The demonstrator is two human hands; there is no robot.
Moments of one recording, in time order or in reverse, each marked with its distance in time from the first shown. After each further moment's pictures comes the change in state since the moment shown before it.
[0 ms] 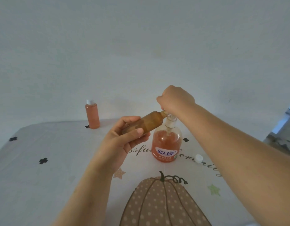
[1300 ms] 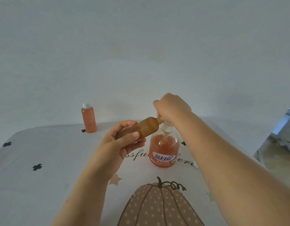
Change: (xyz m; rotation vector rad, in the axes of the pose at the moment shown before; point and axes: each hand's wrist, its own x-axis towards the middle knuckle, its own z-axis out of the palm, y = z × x) left_hand 0.006 -0.003 -0.001 0.045 0.037 -0.020; right_hand 0.003 0.004 0.010 0.065 -0.099 0.060
